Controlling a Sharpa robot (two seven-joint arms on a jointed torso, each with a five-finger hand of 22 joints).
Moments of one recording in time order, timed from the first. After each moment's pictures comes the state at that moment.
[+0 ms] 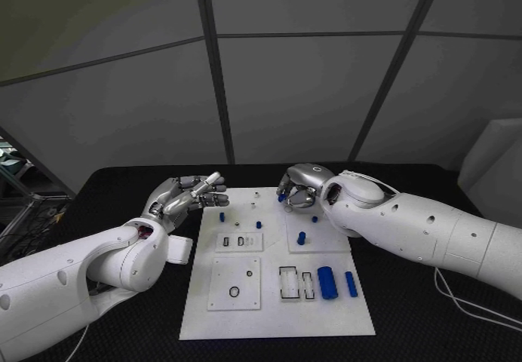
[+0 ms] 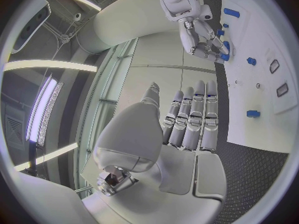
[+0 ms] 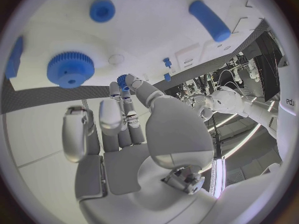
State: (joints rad) left arm 1.11 -0.90 0.09 1.61 -0.09 -0.37 0.40; left_hand 1.35 0.08 -0.15 0.13 0.22 0.89 0.21 0.18 0.09 1.01 0.16 0.18 0.07 1.10 0.12 0.18 0.12 0.19 0.87 0.23 0.39 0.15; right arm 1.23 -0.57 0.08 1.21 -1.64 -0.26 -0.09; right_hand 1.21 -0.02 0.43 -0.28 0.19 1.12 0.13 0.07 0.08 1.22 0.07 0.06 0.07 1.46 0.00 1.18 0.99 0.05 1.44 0.10 1.47 1.31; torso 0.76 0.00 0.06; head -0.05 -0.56
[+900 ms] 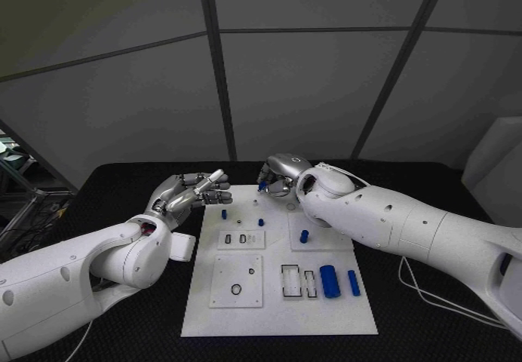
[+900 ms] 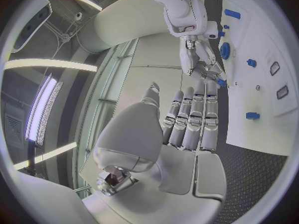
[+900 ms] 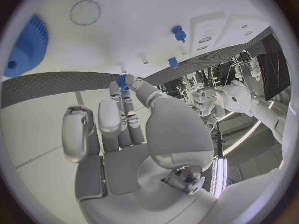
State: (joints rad) left arm 1.12 -0.89 0.09 1.61 -0.09 -0.36 0.40; left_hand 1.35 0.08 -0.15 0.12 0.22 0.89 0.21 0.18 0.09 1.01 0.16 0.18 0.07 1.10 0.12 0.17 0.12 0.19 0.87 0.23 0.39 0.15; right arm 1.25 -0.37 0.08 0.99 -1.61 -0.32 -0.06; right_hand 1.21 -0.02 0.43 -0.27 0.19 1.12 0.13 0.07 0.08 1.22 0.07 0.06 0.07 1.46 0.00 1.19 1.00 0.05 1.44 0.10 1.47 1.31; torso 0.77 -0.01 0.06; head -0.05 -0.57
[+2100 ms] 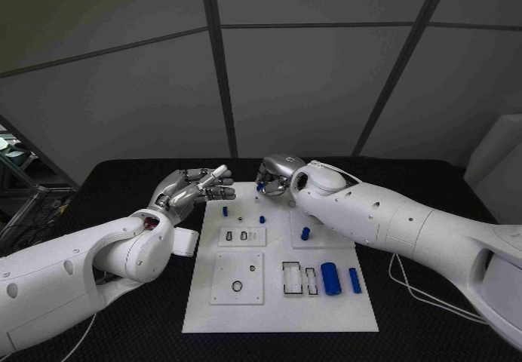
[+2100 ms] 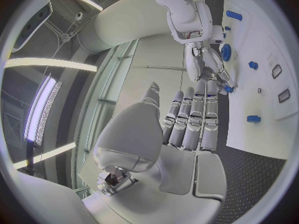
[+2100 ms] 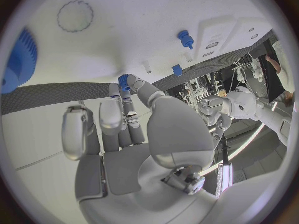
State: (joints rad) left arm 1.13 -0.89 0.09 1.61 -0.09 -0.36 0.39; left_hand 1.35 0.08 -0.15 0.12 0.21 0.89 0.21 0.18 0.09 1.01 0.16 0.18 0.07 1.10 0.12 0.17 0.12 0.19 0.87 0.23 0.39 0.15; right arm 1.25 -0.30 0.08 0.91 -1.64 -0.26 -0.08; right_hand 1.19 -0.04 0.44 -0.27 0.19 1.09 0.15 0.06 0.07 1.16 0.09 0.06 0.06 1.47 0.00 1.18 0.96 0.05 1.42 0.12 1.46 1.30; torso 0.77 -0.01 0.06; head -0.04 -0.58
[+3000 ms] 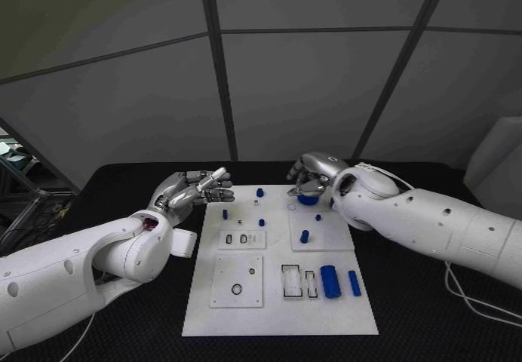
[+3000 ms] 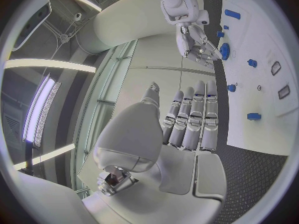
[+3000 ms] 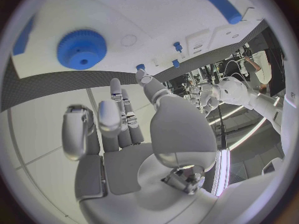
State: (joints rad) left arm 1.13 -0.90 0.09 1.61 -0.09 -0.35 0.37; left_hand 1.35 0.08 -0.15 0.12 0.21 0.89 0.21 0.17 0.09 1.01 0.16 0.17 0.07 1.10 0.12 0.17 0.12 0.19 0.87 0.23 0.39 0.14; right arm 1.25 -0.61 0.08 1.20 -1.54 -0.33 -0.09; right_hand 1.12 -0.12 0.29 -0.20 0.18 0.98 0.13 0.06 0.07 1.30 0.06 0.18 0.14 1.47 -0.02 1.20 0.97 0.07 1.44 0.10 1.47 1.31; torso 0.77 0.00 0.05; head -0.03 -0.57
